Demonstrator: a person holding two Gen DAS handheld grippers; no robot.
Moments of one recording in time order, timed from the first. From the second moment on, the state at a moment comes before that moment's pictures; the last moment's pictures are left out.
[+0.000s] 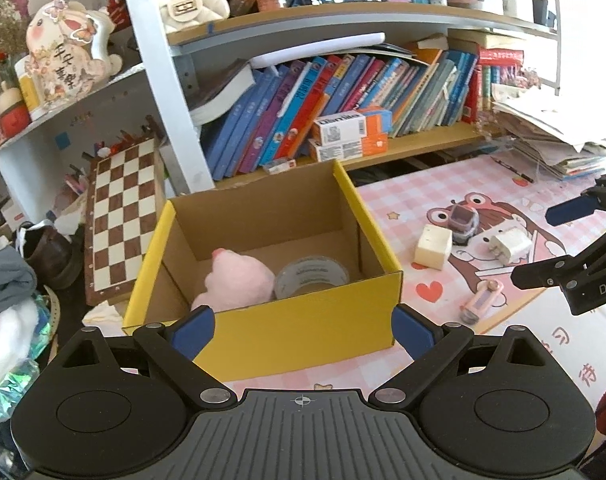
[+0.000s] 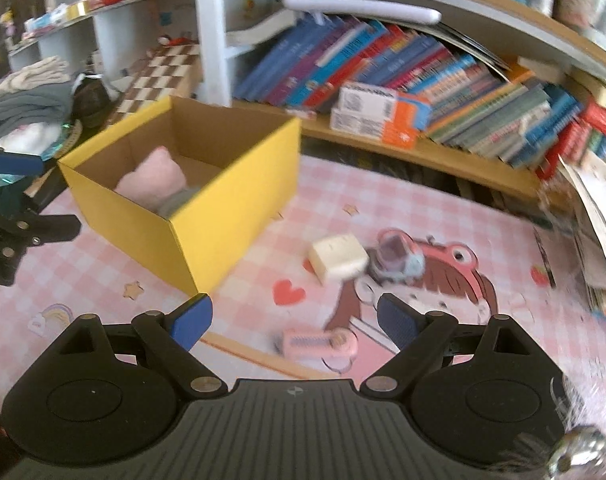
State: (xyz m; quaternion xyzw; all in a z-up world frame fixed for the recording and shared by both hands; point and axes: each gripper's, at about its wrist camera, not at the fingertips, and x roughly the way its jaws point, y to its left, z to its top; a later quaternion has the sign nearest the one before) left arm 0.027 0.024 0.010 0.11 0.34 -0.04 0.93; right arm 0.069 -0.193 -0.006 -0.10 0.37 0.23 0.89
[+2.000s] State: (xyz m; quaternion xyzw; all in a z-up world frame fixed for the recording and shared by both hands) left arm 0.052 -0.084 -0.014 0.20 0.33 -0.20 0.90; right arm 0.056 -0.260 -0.035 -0.03 0.41 0.08 0.91
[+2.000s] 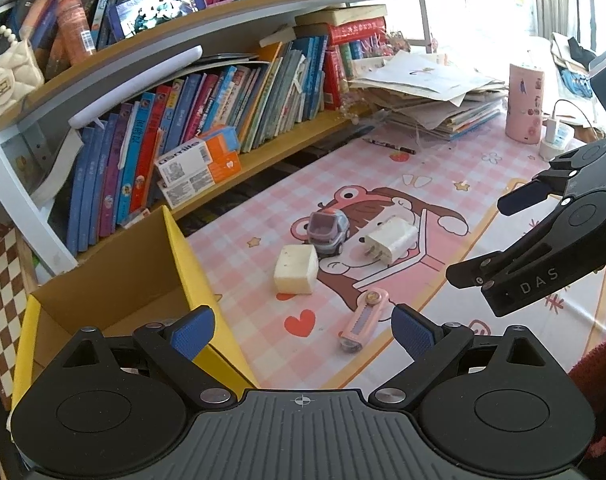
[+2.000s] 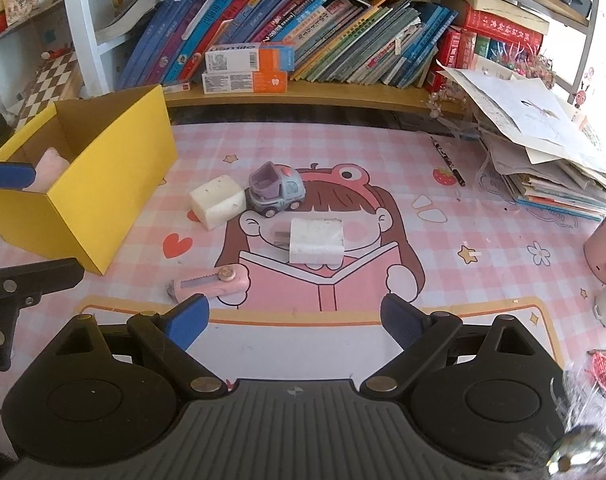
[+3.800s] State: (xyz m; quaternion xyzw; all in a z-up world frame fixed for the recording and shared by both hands) left arm 0.101 -0.114 -0.057 0.18 0.39 -0.23 0.87; right arm 0.106 -0.267 -0.068 -0.04 0.43 0.09 0.90
